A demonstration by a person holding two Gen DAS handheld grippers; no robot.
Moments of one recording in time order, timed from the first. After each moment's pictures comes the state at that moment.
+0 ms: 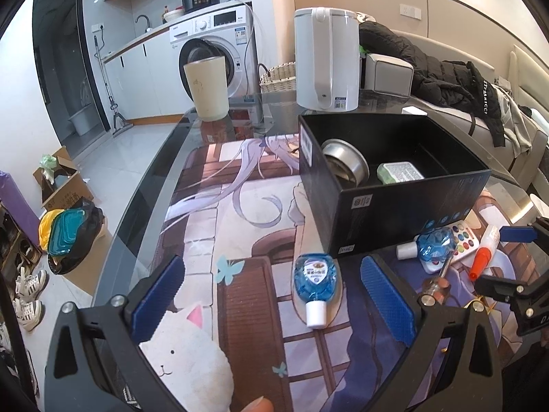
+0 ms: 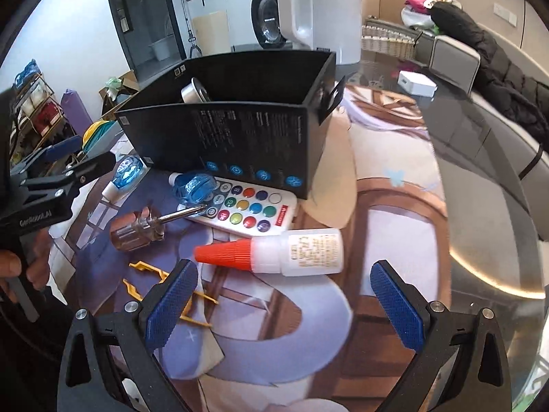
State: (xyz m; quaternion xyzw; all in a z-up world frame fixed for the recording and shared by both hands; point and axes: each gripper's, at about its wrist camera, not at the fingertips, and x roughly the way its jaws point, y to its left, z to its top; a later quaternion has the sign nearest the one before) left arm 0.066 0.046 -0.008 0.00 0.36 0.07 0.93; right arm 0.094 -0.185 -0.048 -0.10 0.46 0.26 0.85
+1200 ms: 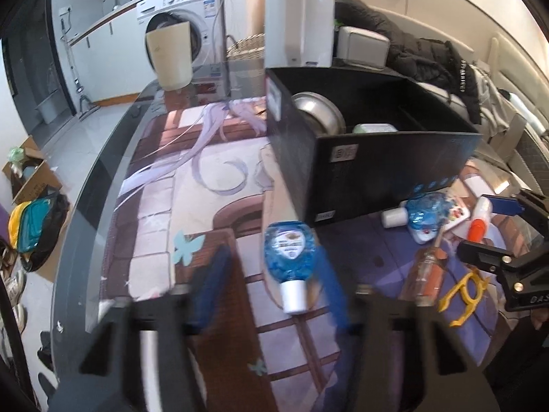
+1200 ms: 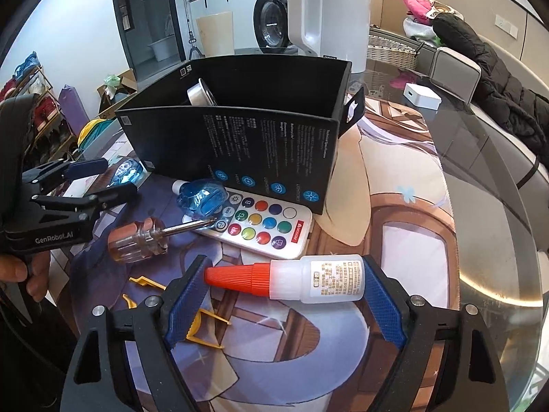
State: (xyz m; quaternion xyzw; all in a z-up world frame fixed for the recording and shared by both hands) left arm 0.076 0.039 -0.030 -0.01 0.41 -0.01 0.91; right arm 0.092 -0.170 -0.050 -0.12 0.43 0.25 0.86
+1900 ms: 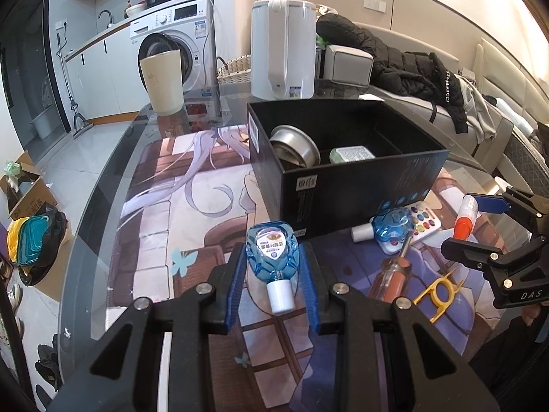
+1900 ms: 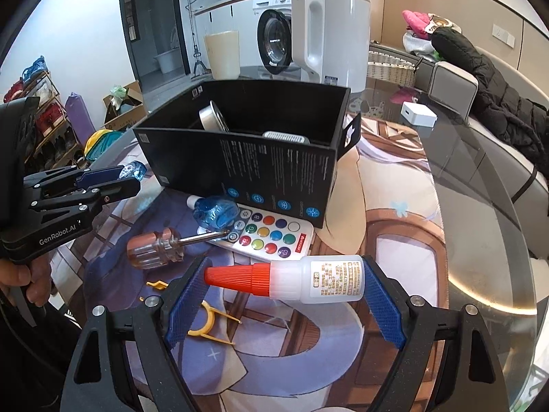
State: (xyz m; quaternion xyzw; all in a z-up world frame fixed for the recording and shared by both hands) left arm 0.061 0.035 -0.009 -0.01 0.37 -0.02 0.93; right arm 0.076 -0.174 -0.030 -0.11 0.39 0.26 0.87
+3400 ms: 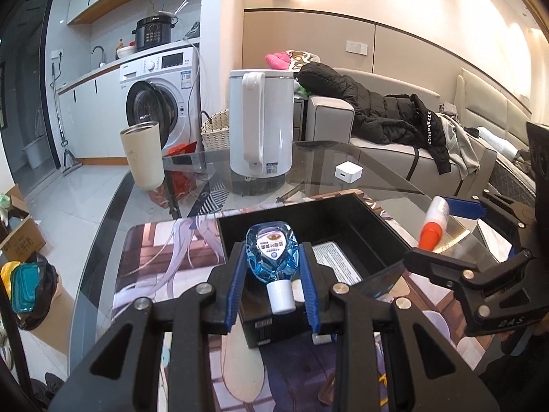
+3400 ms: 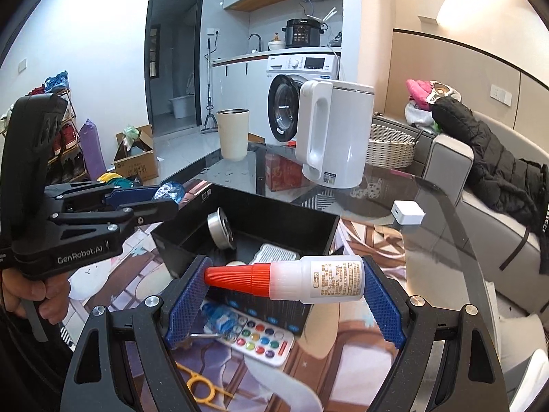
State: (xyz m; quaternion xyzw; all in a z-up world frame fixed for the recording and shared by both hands) left arm 0.096 0.018 0.053 -0.01 0.28 -0.05 0.96; right arm 0.099 -0.169 0.041 -0.12 0.27 0.29 0.91
